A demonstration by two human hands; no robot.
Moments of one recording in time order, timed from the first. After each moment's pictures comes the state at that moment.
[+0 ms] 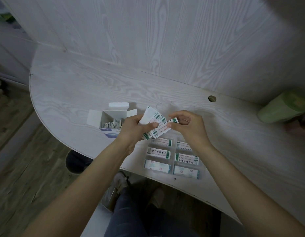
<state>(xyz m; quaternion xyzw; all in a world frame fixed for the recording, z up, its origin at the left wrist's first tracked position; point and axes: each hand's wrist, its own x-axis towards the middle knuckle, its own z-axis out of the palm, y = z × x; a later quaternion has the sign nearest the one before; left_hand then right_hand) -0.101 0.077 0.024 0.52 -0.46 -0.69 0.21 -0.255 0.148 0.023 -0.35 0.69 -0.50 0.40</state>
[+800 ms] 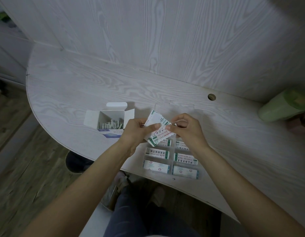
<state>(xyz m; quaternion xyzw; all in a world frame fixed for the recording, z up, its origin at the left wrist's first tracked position) -0.109 0.077 0.012 0.51 -0.47 -0.70 0.18 -0.259 0.152 0.011 -0.29 0.70 -0.47 0.45</state>
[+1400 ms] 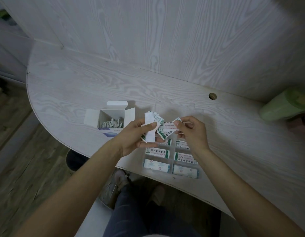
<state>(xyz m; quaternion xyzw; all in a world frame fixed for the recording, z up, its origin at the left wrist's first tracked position) -0.096 0.076 0.017 0.43 -0.36 -0.82 0.11 -0.261 0.156 -0.007 -0.21 0.71 -0.53 0.41</state>
